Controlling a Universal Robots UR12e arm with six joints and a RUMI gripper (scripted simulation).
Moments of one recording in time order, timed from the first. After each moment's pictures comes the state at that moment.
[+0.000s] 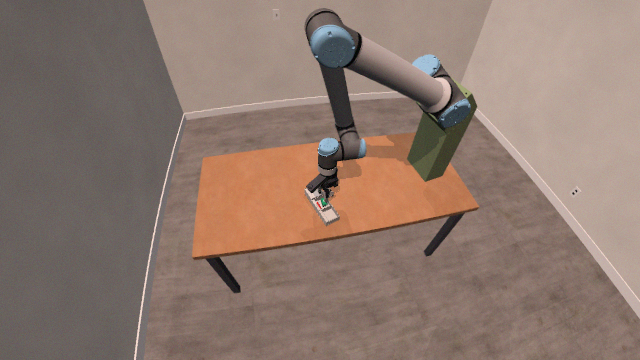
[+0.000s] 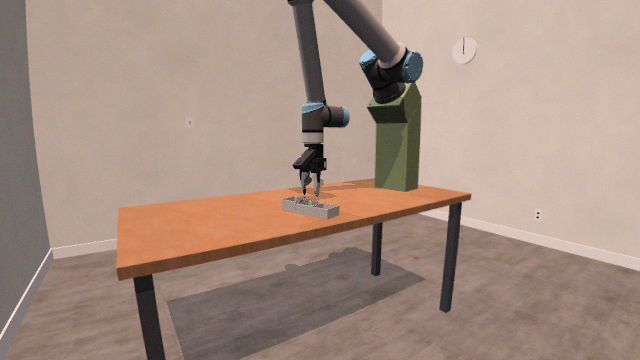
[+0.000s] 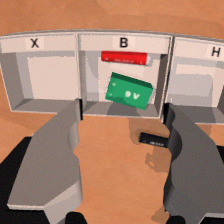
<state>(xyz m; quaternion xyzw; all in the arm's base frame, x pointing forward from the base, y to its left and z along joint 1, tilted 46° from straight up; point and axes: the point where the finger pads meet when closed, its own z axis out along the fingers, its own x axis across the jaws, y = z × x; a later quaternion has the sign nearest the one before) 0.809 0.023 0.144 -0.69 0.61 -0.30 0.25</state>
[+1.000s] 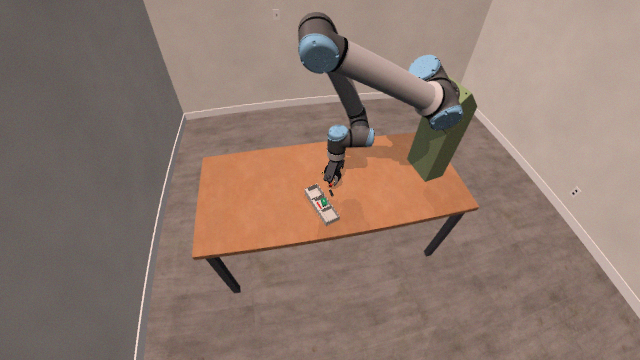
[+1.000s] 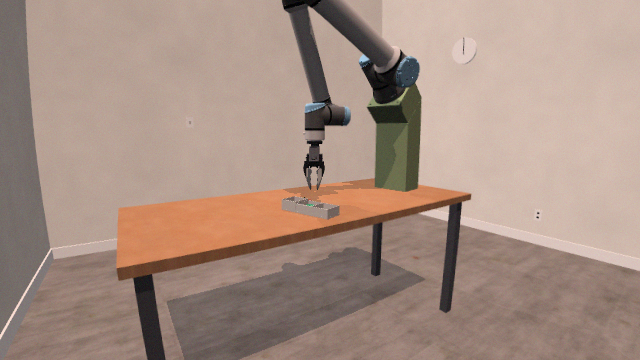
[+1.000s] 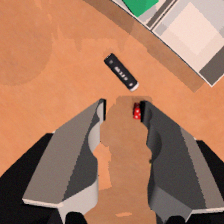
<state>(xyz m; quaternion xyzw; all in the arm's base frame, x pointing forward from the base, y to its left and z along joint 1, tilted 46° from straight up) 0.745 -0.039 0.092 -0.84 0.38 -0.36 0.14</state>
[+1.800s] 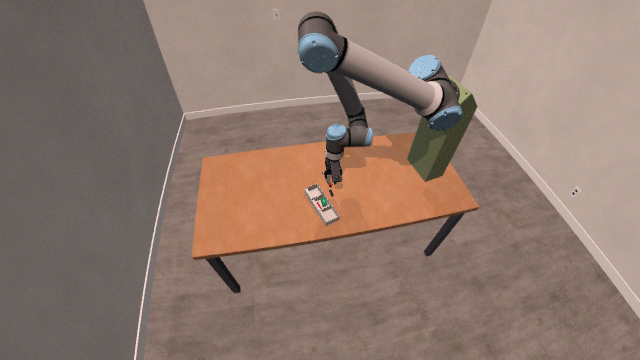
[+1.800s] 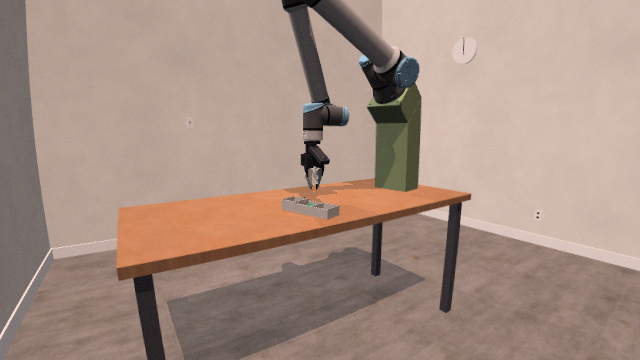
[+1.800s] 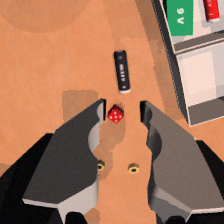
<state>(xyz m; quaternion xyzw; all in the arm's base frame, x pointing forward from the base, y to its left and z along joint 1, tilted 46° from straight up) 0.745 -0.040 0.092 -0.91 0.13 -0.39 0.03</state>
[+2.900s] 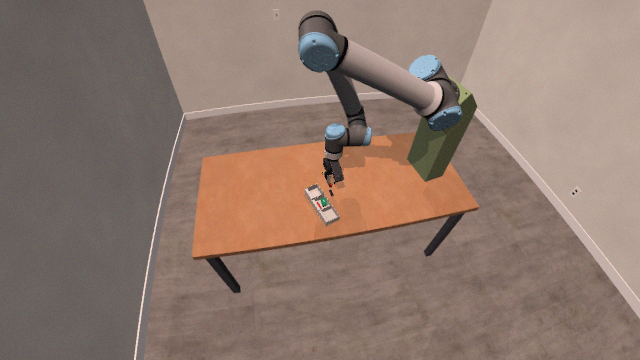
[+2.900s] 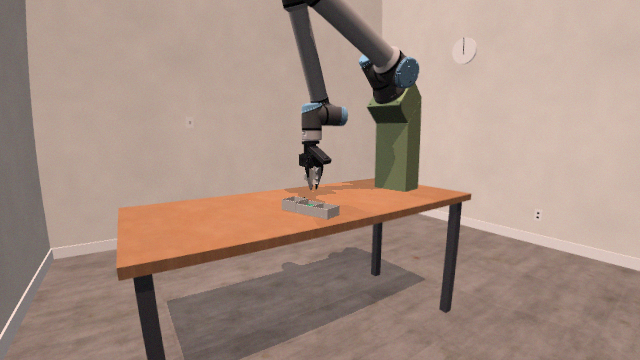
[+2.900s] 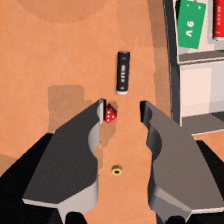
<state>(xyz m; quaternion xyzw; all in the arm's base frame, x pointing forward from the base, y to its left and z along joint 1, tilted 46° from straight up) 0.745 -0.040 0.092 -0.92 0.05 -0.39 0.00</state>
